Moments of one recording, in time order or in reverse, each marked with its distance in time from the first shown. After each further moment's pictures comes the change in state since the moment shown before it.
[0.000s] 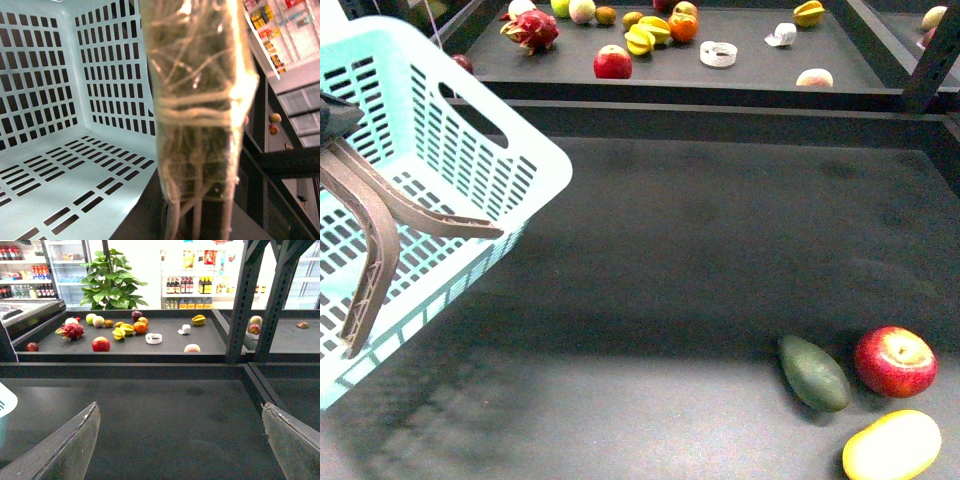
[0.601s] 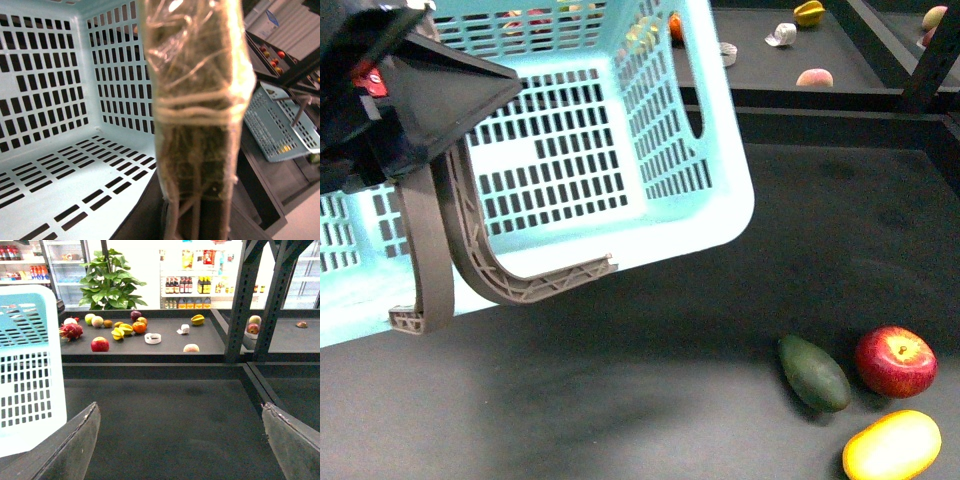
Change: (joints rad) left arm -0.251 -0.200 -0.080 0.016 0.294 0.426; right arm 0.000 0.000 0.000 0.000 0.000 0.000
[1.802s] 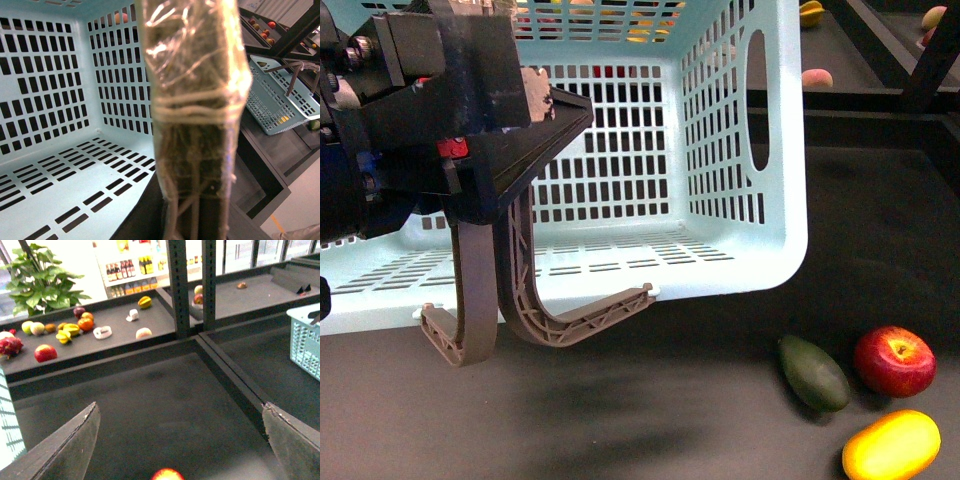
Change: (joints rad) left arm -0.077 -0.001 0.004 -0.013 -0.002 0.090; right arm -0.109 0.343 0.000 0.247 0.143 0.144
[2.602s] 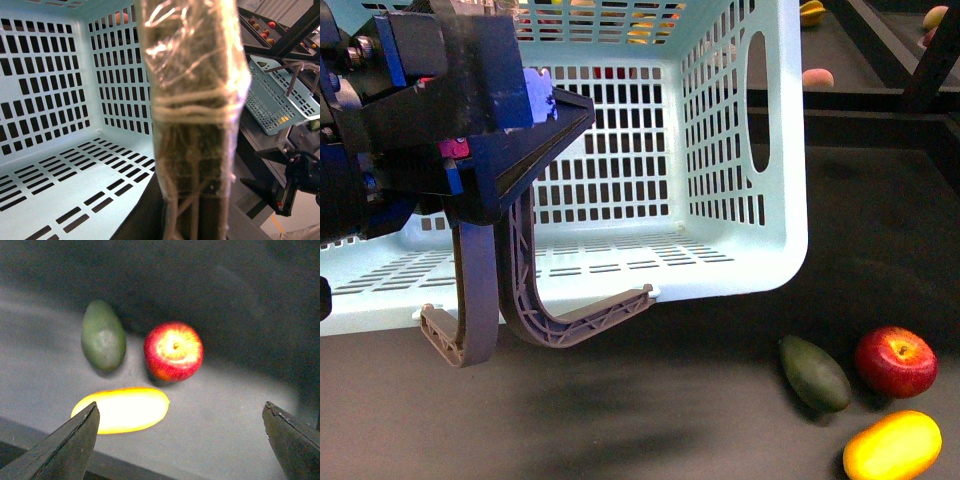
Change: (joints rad) left arm 0.000 0.000 0.000 0.000 0.000 0.001; right arm -0.167 1.426 0.302 0.338 -0.445 -0.730
